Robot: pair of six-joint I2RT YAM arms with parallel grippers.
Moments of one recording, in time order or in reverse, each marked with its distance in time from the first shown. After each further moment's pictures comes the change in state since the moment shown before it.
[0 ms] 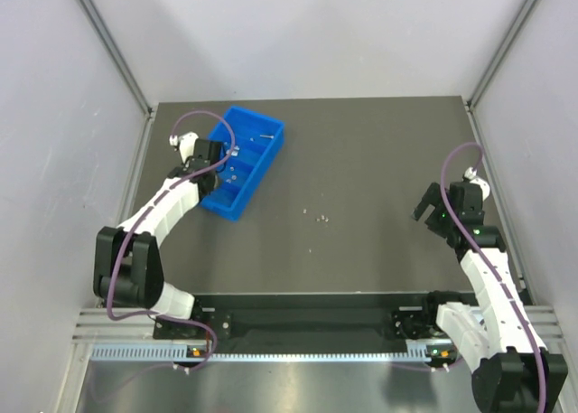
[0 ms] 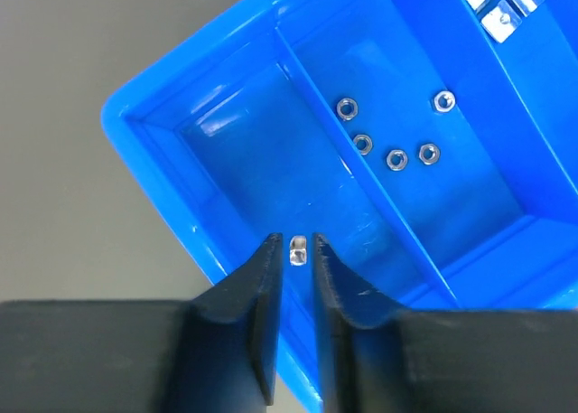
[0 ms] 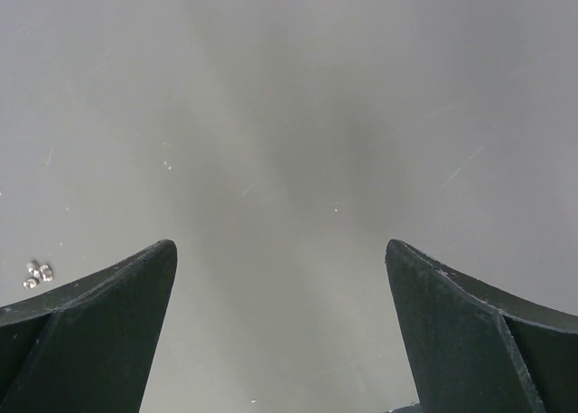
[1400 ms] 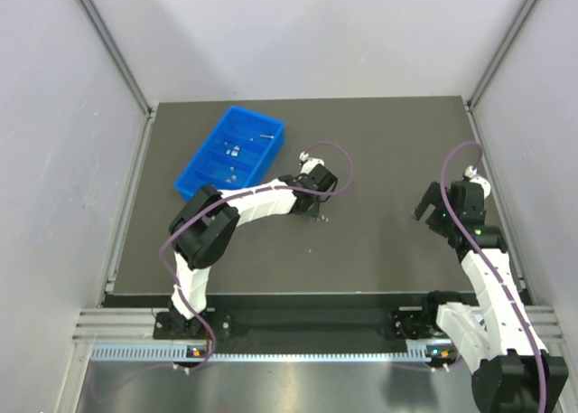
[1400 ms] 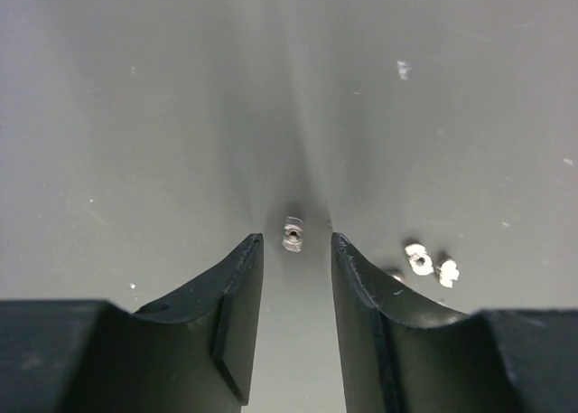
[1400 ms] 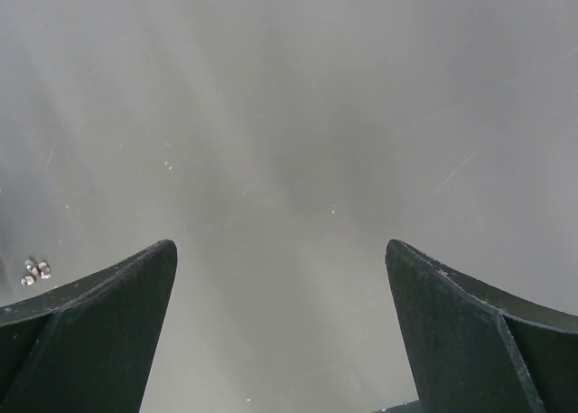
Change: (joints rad) left arm -0.620 0.503 0.334 -0.015 0.114 0.035; right arm 0.000 -0.008 0.014 -0.013 0.002 -0.024
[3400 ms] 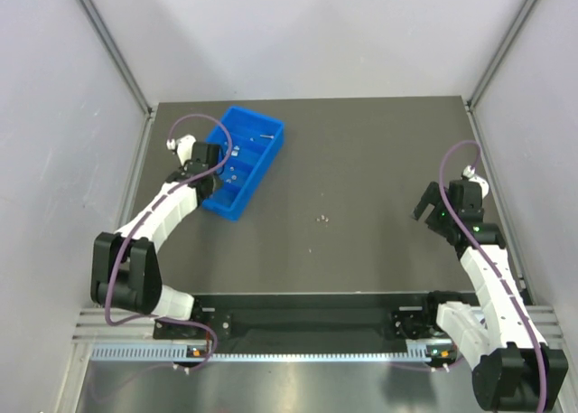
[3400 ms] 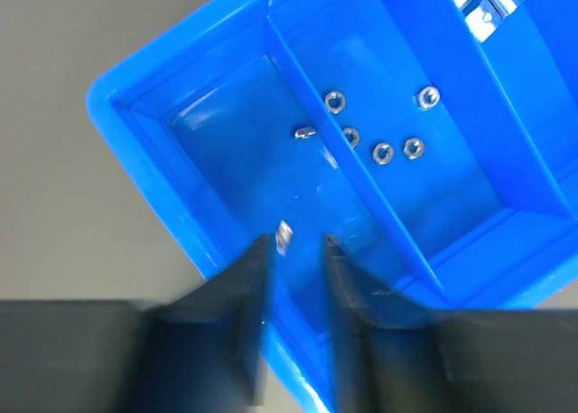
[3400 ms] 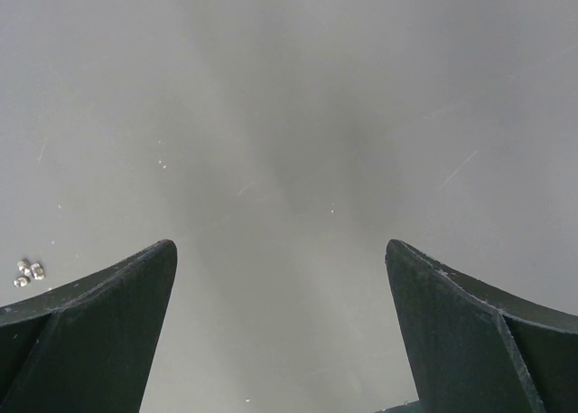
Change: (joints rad) left arm 0.624 -0.539 -0.377 0.053 -0.080 -0.071; right arm 0.000 0.032 -0.002 0.008 -0.002 0.003
